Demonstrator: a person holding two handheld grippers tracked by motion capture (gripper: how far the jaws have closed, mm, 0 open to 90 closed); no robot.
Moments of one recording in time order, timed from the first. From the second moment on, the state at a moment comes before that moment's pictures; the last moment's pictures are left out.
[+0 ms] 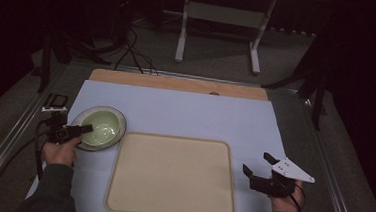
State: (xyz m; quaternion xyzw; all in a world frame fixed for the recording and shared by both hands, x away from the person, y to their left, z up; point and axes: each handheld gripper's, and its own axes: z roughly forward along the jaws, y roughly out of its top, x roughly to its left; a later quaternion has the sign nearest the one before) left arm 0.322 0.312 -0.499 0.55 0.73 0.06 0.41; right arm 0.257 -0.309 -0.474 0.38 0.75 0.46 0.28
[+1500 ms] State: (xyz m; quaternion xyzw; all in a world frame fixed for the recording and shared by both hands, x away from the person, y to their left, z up) left arm 0.303 0.262 -0.480 0.56 0.68 0.02 0.47; right arm 0.257 -0.310 -0.472 0.38 0.75 0.47 0.28
